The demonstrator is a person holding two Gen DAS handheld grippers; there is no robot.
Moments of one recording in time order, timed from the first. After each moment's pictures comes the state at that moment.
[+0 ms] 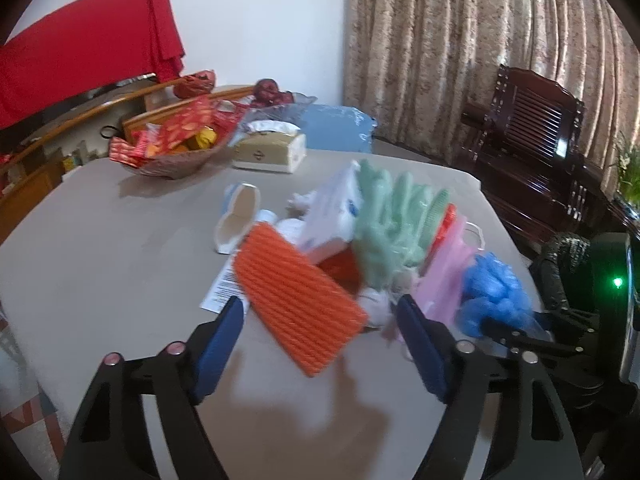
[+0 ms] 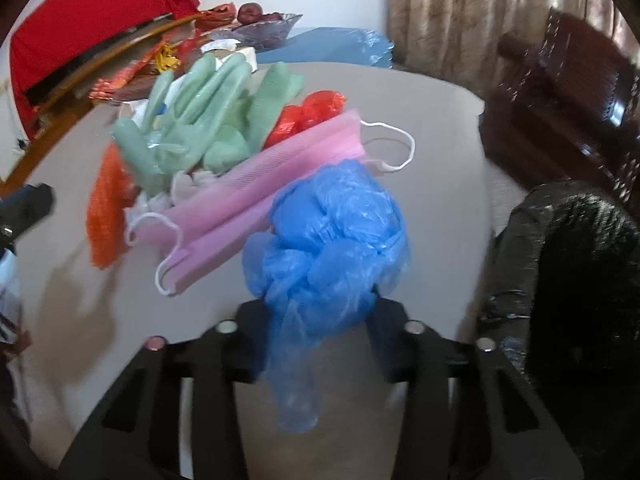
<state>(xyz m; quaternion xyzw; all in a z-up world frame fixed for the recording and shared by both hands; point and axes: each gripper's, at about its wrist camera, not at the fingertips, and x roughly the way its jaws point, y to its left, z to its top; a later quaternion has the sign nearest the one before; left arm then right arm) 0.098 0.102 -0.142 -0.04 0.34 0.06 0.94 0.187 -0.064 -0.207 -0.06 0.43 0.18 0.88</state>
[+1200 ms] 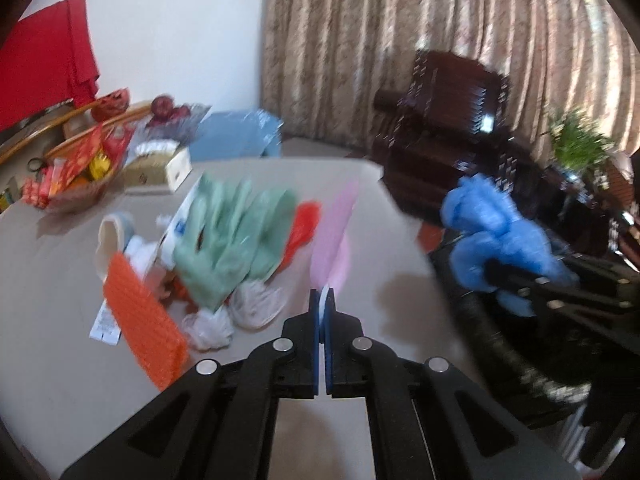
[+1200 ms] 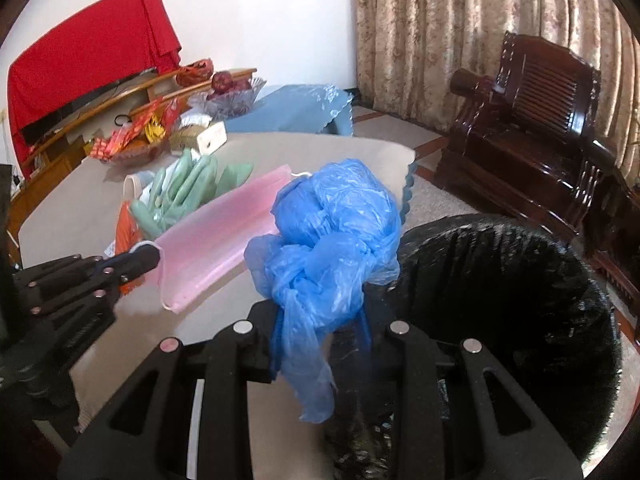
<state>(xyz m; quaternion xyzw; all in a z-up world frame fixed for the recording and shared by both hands) 0.110 0.006 -0.123 -0.02 0.33 -0.08 0.94 0.140 -0.147 -0.127 -0.03 0.35 0.13 0.93</state>
